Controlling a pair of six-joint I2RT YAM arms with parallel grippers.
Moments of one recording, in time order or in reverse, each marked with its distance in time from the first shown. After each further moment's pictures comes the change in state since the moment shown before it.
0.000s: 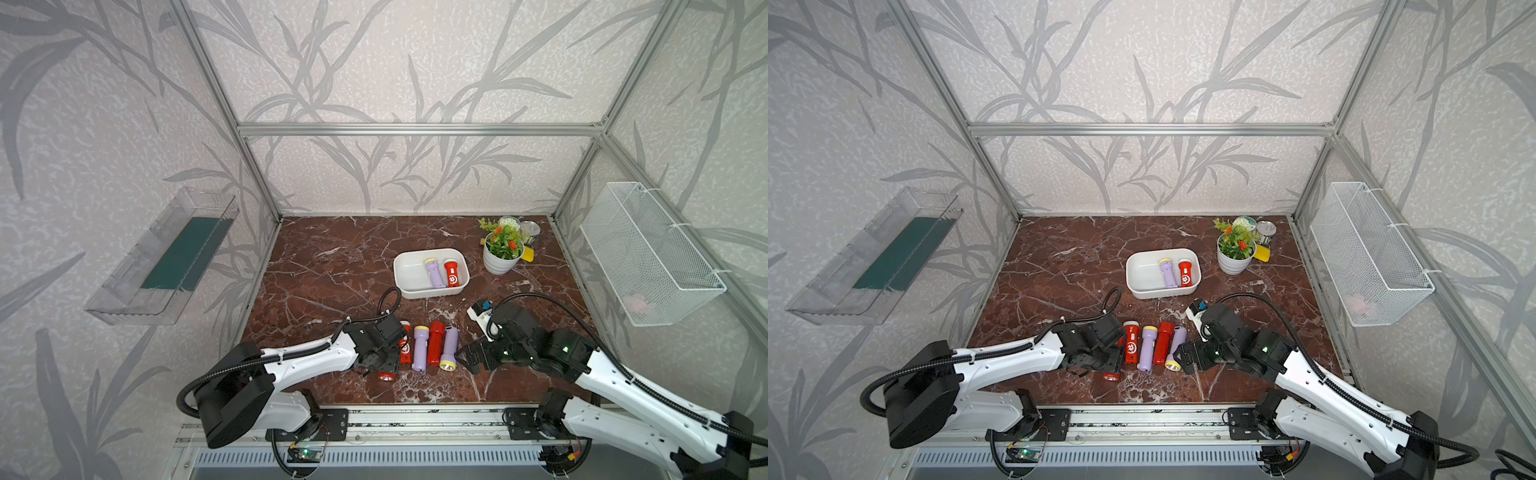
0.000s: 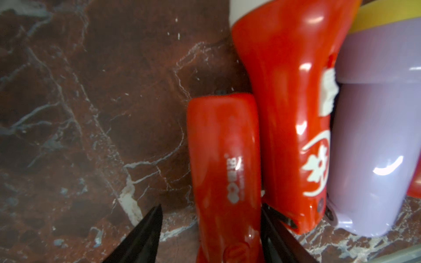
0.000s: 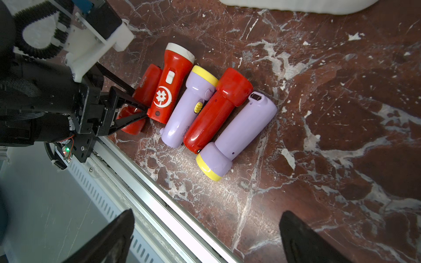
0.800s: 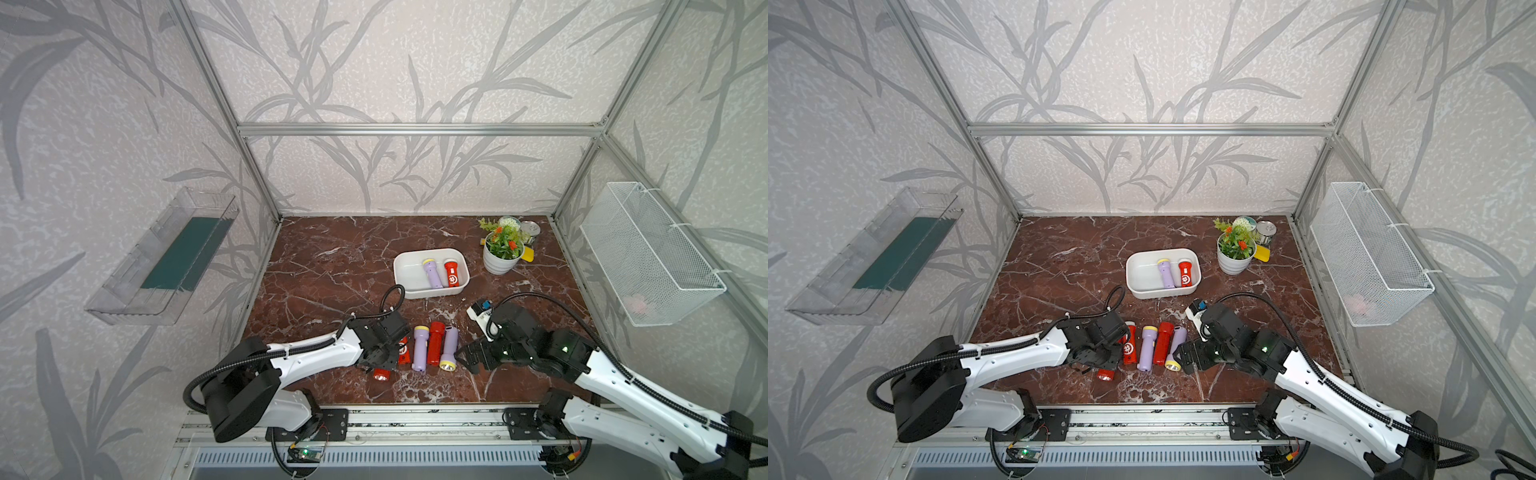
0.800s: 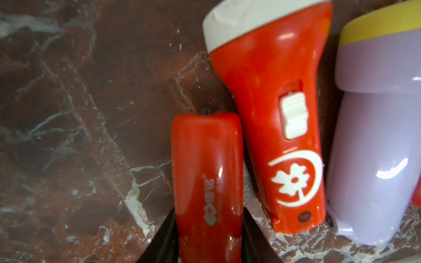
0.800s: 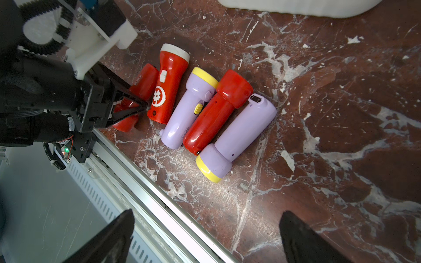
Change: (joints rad) left arm 0.000 0.014 0.054 -0.065 -0.027 0.011; right arm 0.000 0.006 0.000 0.006 0.004 -0.005
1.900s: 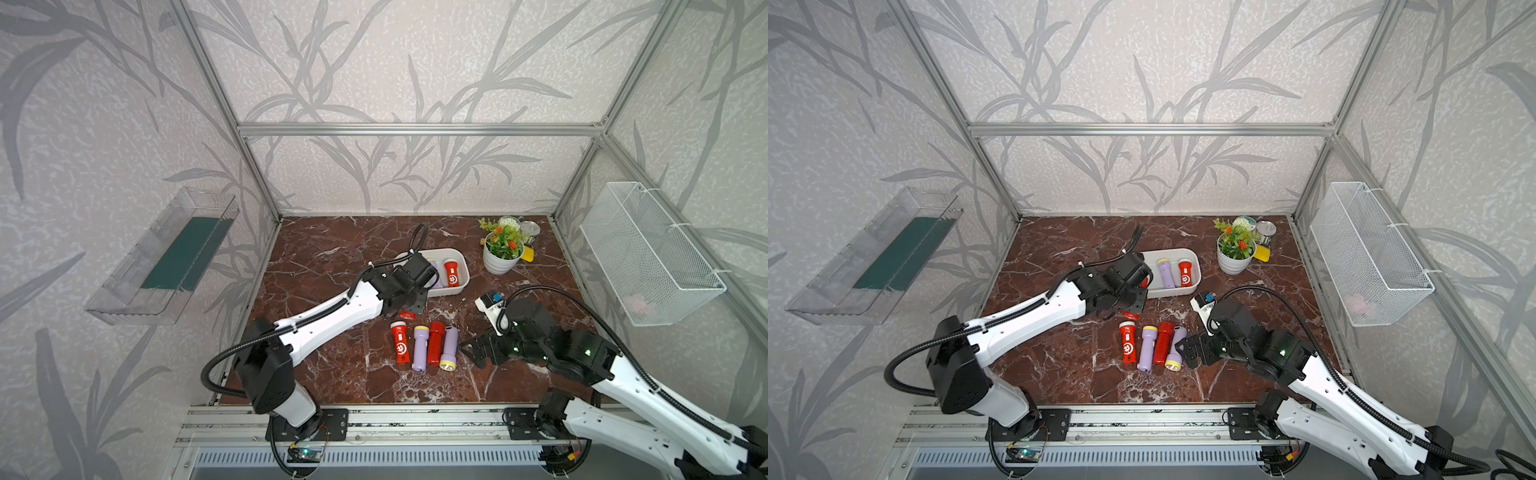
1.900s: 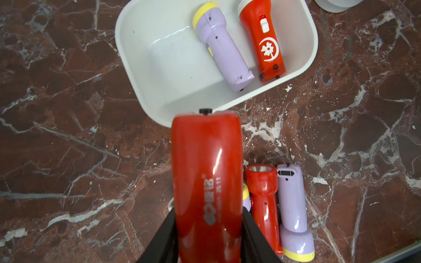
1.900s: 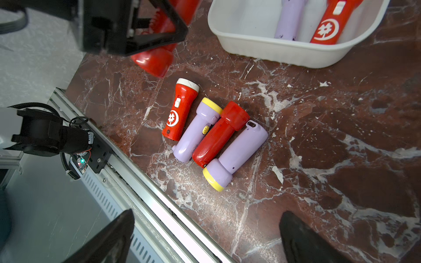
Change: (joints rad) left arm 0.091 0.272 0.674 -0.148 -0.108 0.246; right arm 0.000 -0.077 0.118 -0.072 0.046 -0.024
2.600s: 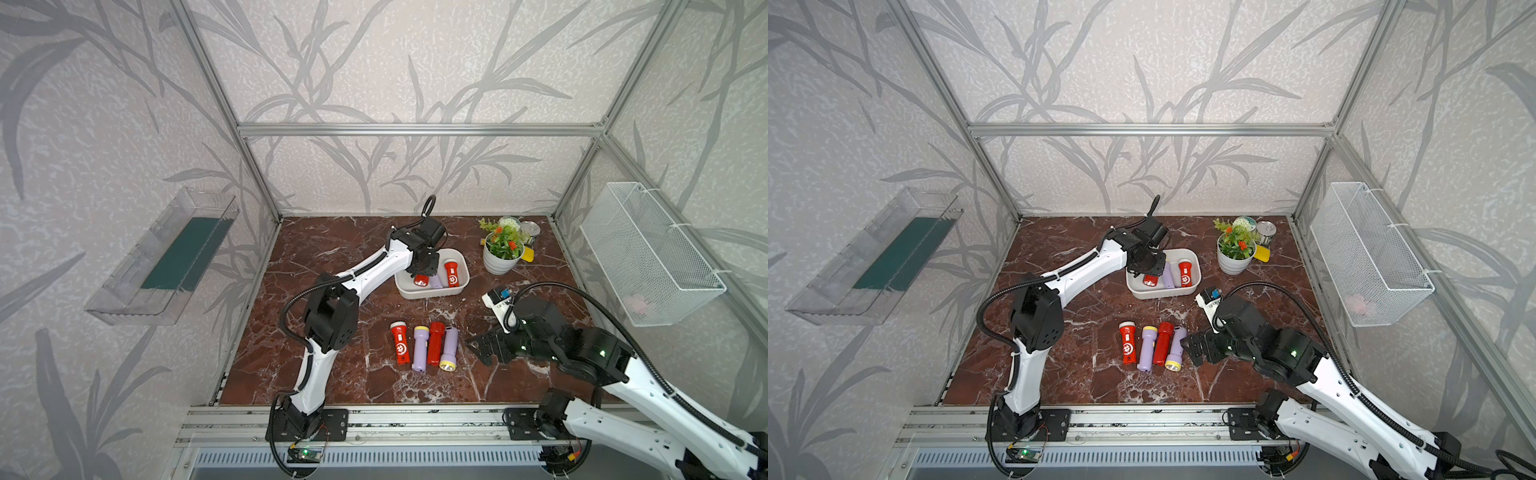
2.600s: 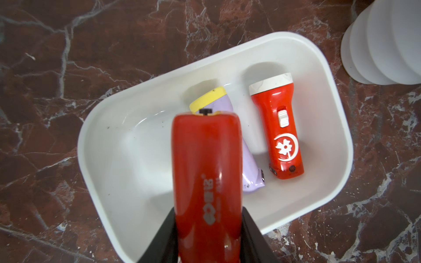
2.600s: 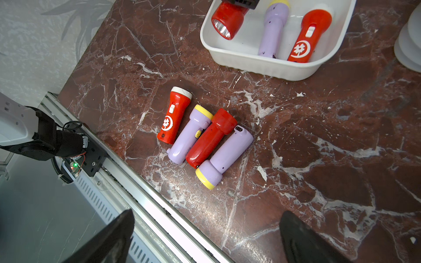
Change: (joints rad) left arm 0.163 0.508 0.528 -0.075 0.108 0.088; right arm 0.000 0.005 0.080 -0.080 0.060 -0.026
